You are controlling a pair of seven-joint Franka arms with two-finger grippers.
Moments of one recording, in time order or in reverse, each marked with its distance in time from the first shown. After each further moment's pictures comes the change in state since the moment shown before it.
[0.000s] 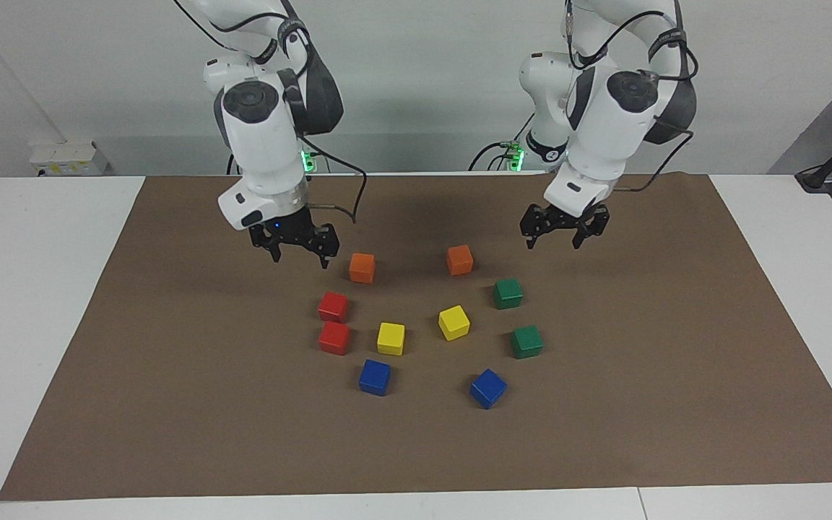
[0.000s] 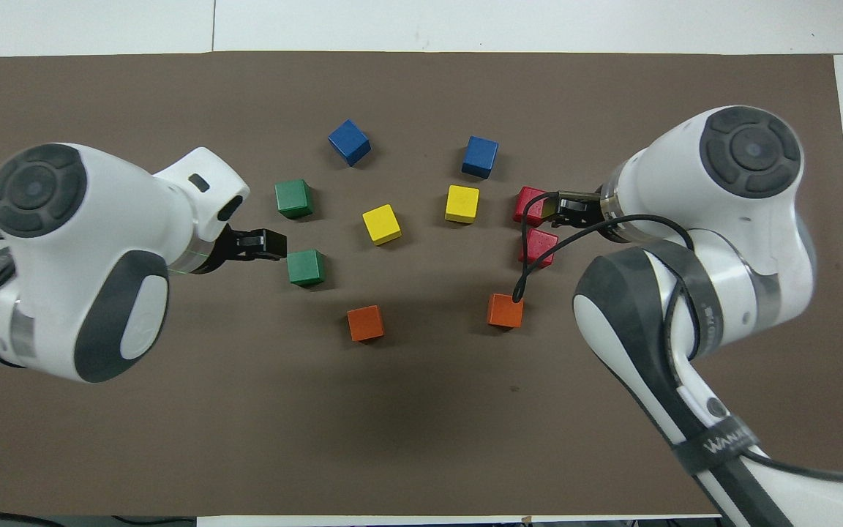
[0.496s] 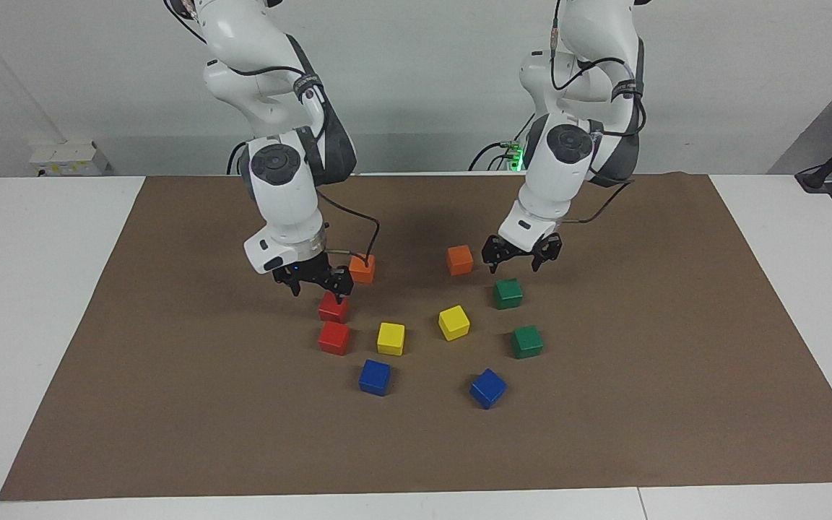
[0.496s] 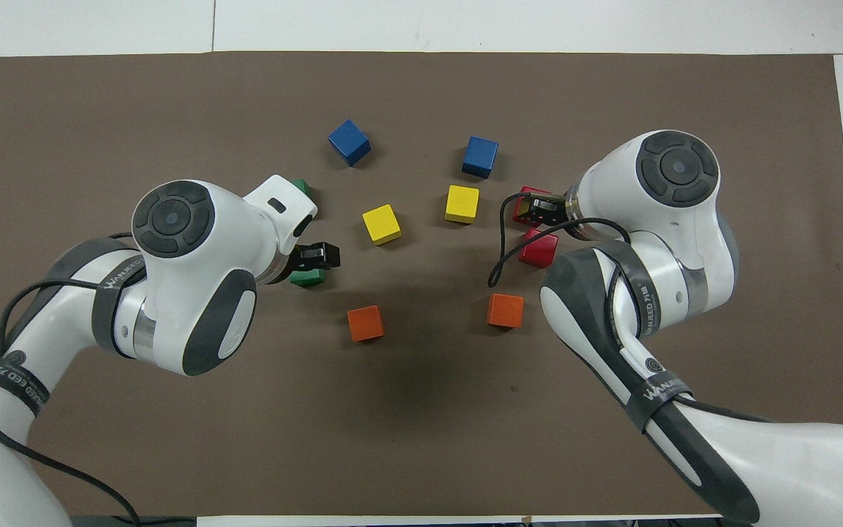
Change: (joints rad) left arm -0.078 0.099 0.001 -0.074 0.000 0.170 -0.131; right arm 0.010 0.088 0.000 -0.059 0.000 0.167 0.055
